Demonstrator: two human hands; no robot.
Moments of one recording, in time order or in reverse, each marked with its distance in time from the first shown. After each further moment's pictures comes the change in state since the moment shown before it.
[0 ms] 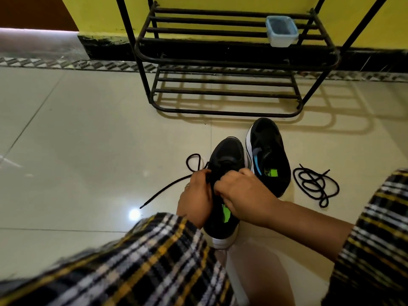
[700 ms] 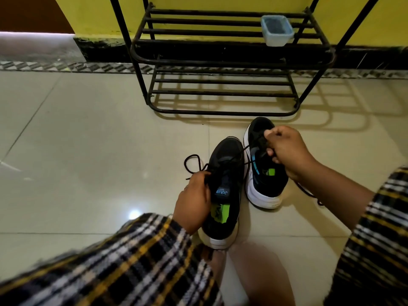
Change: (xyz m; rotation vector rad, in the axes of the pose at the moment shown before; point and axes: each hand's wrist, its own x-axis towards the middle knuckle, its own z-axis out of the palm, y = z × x) left_hand -0.002 -0.005 -0.002 0.033 0.009 0.076; right_hand 0.006 0.081 -0.036 1.059 0.481 0.918
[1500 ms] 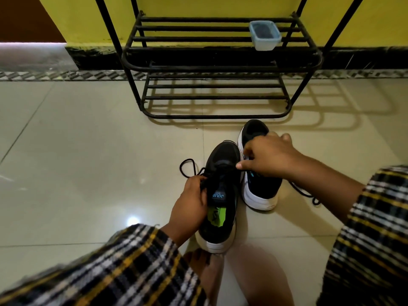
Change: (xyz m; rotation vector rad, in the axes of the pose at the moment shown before) left_hand 0.008 -0.002 0.003 -0.031 -0.030 0.021; right_hand -0.022 -0.041 0.004 -1.246 -0.312 -0.246
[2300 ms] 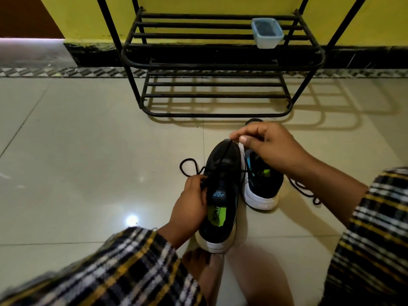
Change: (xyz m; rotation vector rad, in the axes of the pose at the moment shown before) left_hand -0.002 0.001 -0.002 -0.038 -0.001 -0.004; right_hand -0.013 -0.001 -0.008 0.907 0.228 -0.195
